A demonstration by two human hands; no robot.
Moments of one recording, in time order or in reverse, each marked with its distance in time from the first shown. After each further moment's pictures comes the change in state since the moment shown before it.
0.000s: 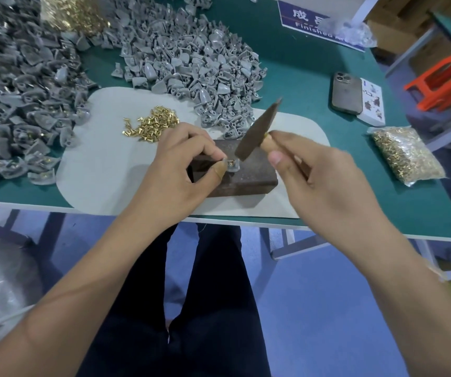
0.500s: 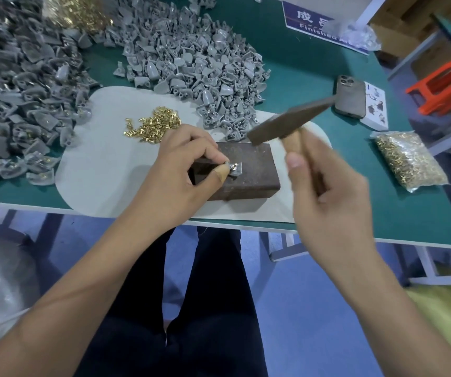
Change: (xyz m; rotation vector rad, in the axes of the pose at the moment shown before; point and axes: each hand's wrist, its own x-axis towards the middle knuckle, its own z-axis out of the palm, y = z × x) left_hand 0.000 0.000 -0.001 -0.035 -0.015 -0.028; right_hand -0.014 0.001 0.018 0.146 0.272 -0.035
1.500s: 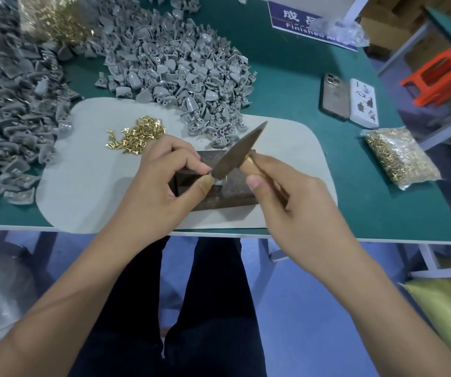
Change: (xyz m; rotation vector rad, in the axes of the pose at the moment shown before) left_hand 0.001 -0.001 -0.001 -0.005 -0.020 0.005; right_hand 0.006 0.001 -0.003 -0.055 -0.274 0.084
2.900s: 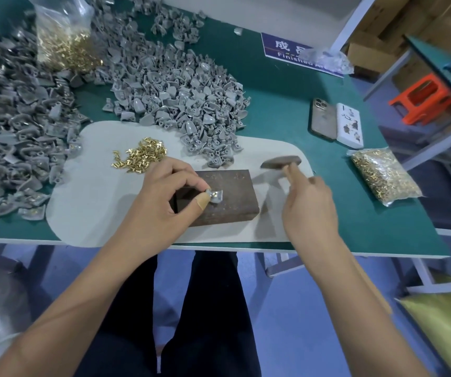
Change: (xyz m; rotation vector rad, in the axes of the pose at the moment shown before) left_hand -0.001 0.001 -0.001 0.005 -0.018 -0.034; right_hand 0.027 0.052 0.008 -0.382 0.046 0.442
